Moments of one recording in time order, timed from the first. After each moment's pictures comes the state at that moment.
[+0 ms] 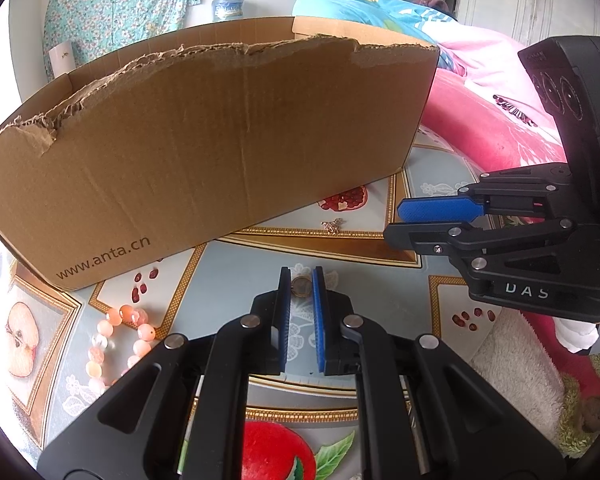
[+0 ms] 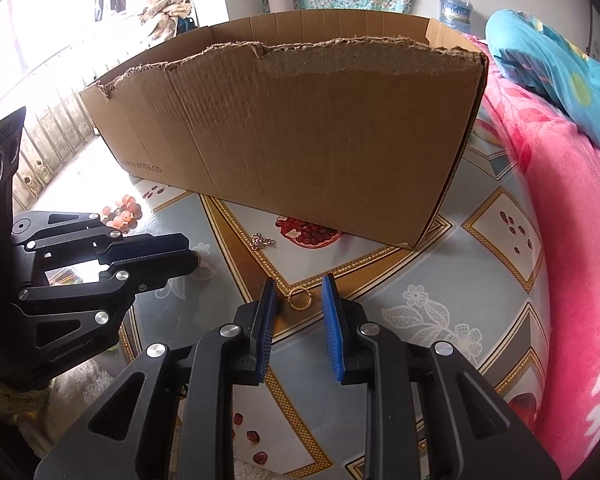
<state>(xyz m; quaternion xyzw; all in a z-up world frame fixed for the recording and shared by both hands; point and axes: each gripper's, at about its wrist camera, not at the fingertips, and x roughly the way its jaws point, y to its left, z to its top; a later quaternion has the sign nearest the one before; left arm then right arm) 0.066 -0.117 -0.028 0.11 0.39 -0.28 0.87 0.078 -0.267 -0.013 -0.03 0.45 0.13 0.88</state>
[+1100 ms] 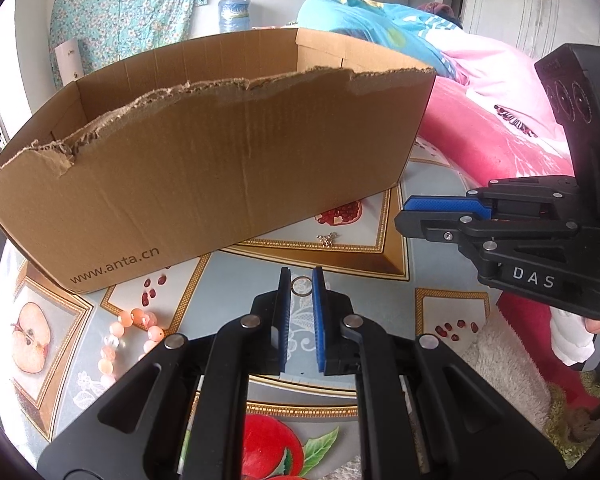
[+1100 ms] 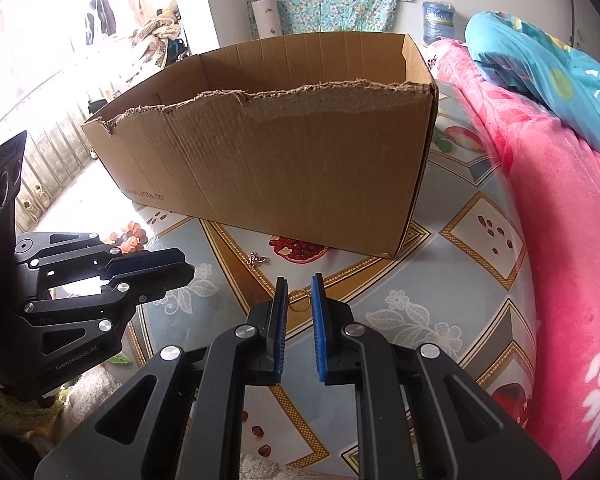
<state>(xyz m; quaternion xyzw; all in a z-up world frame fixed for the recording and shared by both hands) 0.061 -0.114 -0.011 0.09 0.38 -0.28 0.87 0.068 -0.281 0.008 0.02 0.42 0.12 0.90</state>
